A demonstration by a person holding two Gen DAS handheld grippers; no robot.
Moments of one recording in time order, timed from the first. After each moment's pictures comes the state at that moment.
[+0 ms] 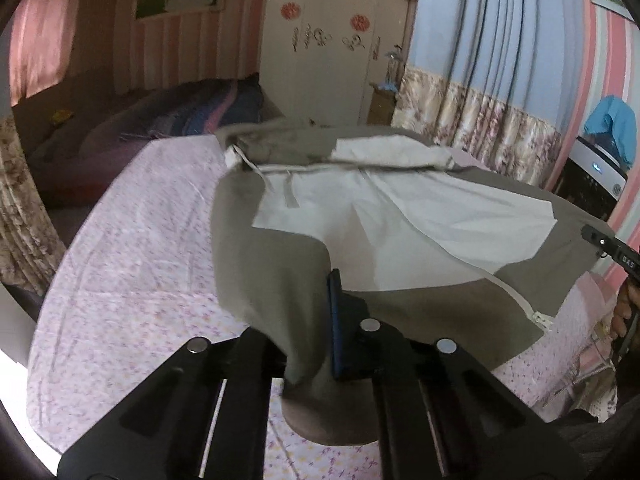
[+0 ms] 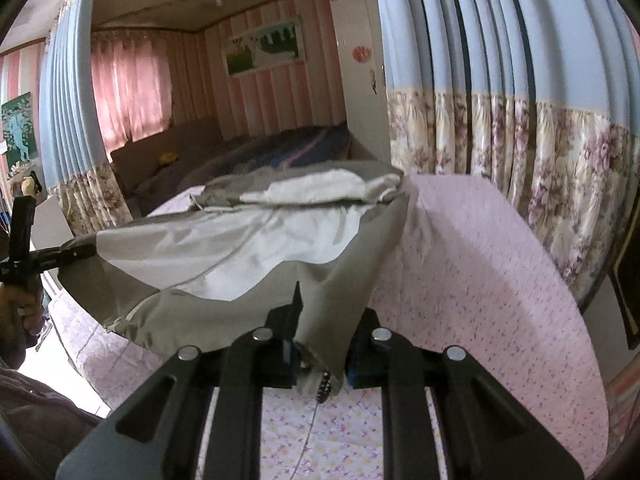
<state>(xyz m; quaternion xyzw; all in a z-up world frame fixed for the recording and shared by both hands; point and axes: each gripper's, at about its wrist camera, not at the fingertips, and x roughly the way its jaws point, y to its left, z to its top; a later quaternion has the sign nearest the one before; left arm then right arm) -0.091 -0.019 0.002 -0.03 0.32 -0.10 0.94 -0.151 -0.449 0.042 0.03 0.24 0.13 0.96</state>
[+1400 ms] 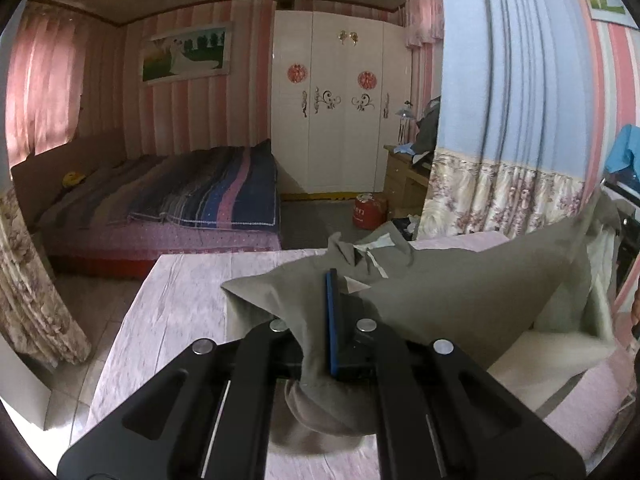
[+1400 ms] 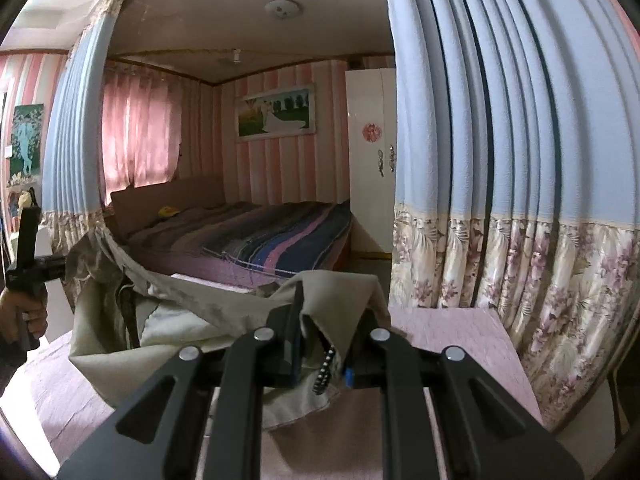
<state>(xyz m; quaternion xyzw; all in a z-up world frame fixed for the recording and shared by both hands) 0.072 0.003 0.101 0.00 0.22 -0.07 0.97 0.005 -0.442 0.150 0.01 0.12 0.13 0.98</state>
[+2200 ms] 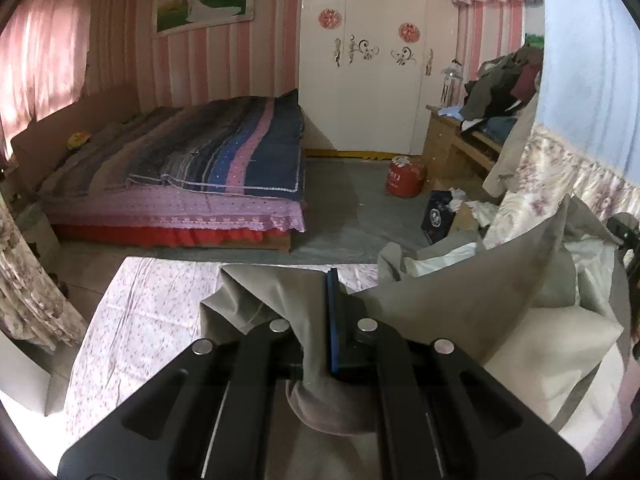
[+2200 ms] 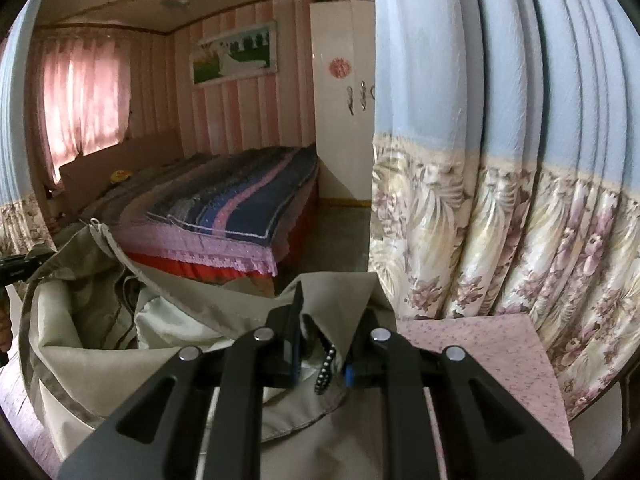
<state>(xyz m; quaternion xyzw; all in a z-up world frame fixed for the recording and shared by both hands) 0.328 -0.002 0.044 -0.01 0.31 -0.02 0.95 0.279 -0.433 0.081 0.01 0.24 0.07 0.97</state>
